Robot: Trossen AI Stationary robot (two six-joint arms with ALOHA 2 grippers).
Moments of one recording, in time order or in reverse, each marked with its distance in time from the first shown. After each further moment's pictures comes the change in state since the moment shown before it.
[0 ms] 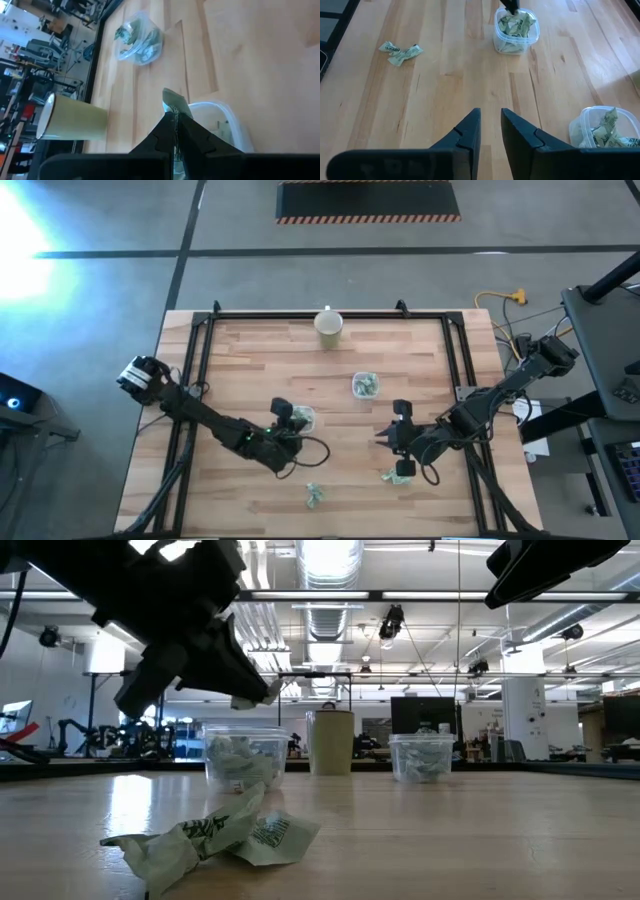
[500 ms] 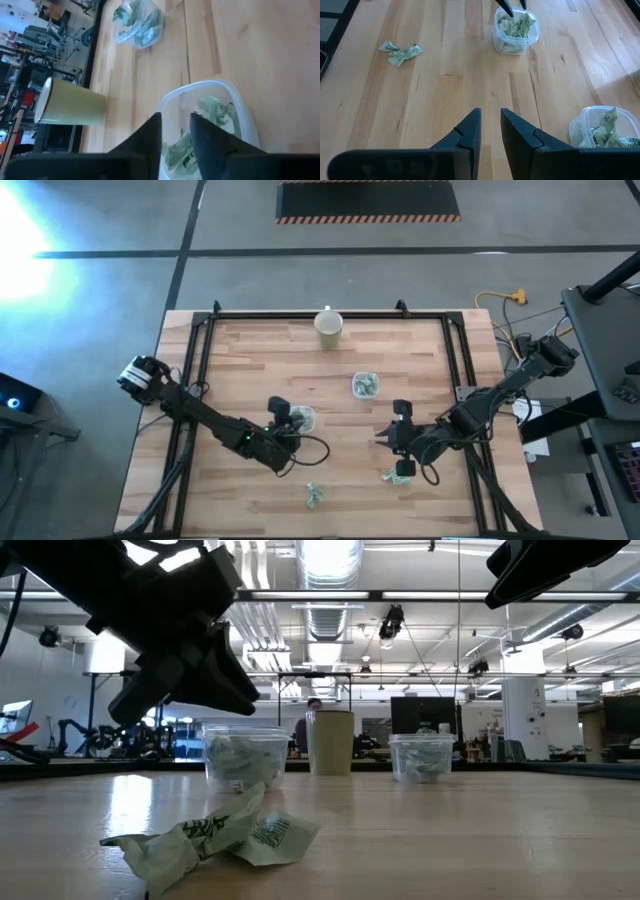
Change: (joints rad) left arm 0.011 0.000 0.000 -0.090 -0.009 -0.079; right arm 0.000 0.000 0.000 -0.001 0.000 0.000
